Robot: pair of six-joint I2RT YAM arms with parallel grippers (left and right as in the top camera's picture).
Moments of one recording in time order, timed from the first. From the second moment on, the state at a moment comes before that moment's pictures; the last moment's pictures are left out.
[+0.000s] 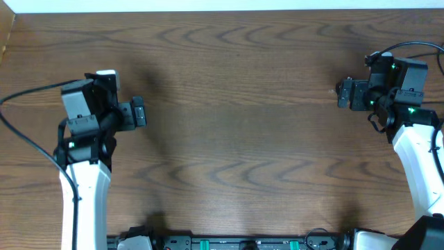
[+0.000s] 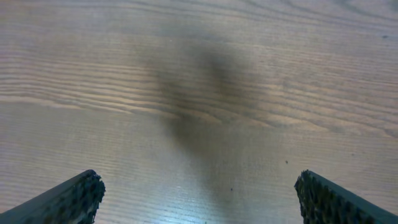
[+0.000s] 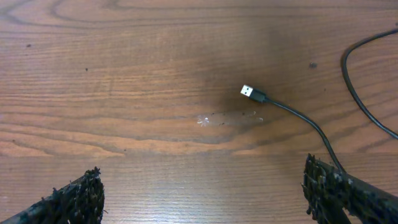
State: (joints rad) left arm 0.20 1.16 0.96 -0.60 0.09 0.09; right arm -0.14 1.43 1.02 -0.42 -0.19 -0.05
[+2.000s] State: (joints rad) left arm 0.05 0.01 0.01 -0.04 0.19 0.12; right arm -0.14 1.43 1.02 -0.42 -0.19 -0.05
